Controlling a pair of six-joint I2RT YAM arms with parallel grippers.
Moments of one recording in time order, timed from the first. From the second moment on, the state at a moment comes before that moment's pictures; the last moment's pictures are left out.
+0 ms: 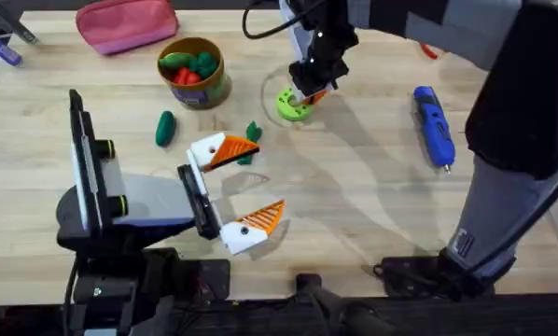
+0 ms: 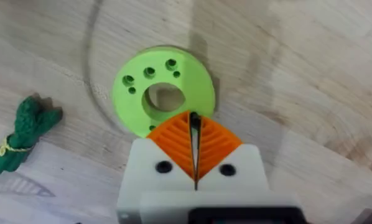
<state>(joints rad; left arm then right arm) 0.04 0.01 0.01 -0.13 1.19 0.10 0.50 2.13 1.74 -1.03 0.00 0.02</state>
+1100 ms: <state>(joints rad) 0.04 0.01 0.01 -0.13 1.19 0.10 0.50 2.12 1.76 -1.01 0.02 0.02</state>
